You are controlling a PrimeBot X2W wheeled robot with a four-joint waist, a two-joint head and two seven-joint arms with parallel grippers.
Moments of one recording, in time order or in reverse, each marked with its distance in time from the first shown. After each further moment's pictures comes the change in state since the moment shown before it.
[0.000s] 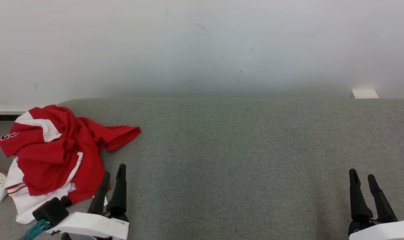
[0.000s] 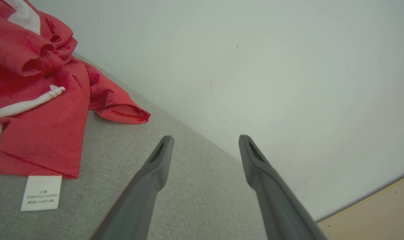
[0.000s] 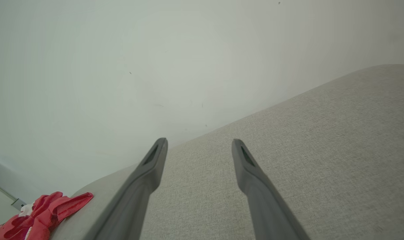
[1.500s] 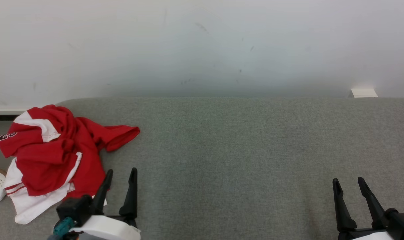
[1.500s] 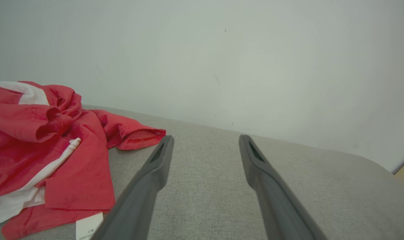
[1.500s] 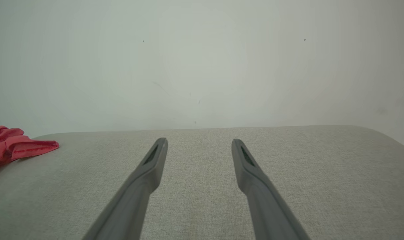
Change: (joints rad) left arm -0.017 -0.006 -0.015 0.061 0.461 0.000 -0.113; right arm 0.019 0.002 0.036 0.034 -0.407 0.000 -0.114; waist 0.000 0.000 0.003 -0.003
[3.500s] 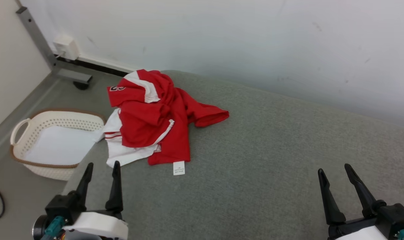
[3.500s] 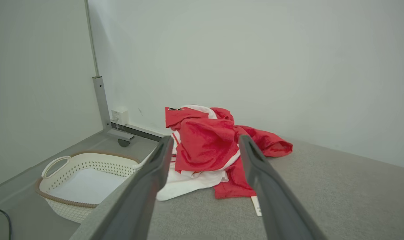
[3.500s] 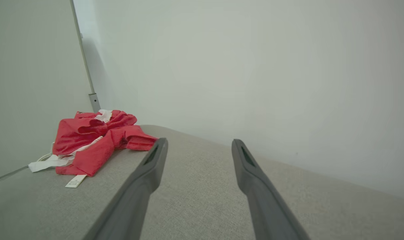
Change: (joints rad) left arm -0.021 0.000 0.076 0.002 0.156 0.040 -0.052; right arm 0.003 0.004 0.049 -0.141 -0.095 0.000 0.046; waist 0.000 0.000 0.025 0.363
